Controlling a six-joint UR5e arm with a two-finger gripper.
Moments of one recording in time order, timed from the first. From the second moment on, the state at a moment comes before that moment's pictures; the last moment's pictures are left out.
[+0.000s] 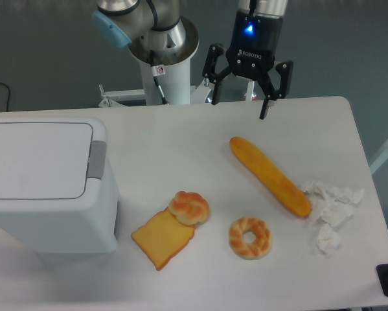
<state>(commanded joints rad) 2.77 -1.48 -1.71 -1.15 1.02 1.06</state>
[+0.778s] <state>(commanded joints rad) 2.72 -1.52 -1.70 -1.15 0.93 0.83</state>
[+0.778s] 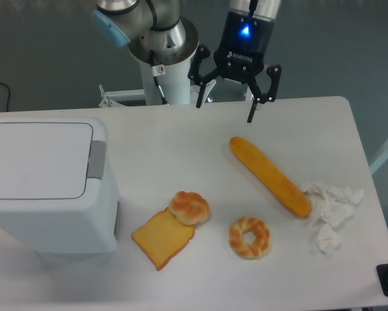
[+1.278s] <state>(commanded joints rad) 2.68 -1.55 -1.66 -1.15 0.90 0.71</state>
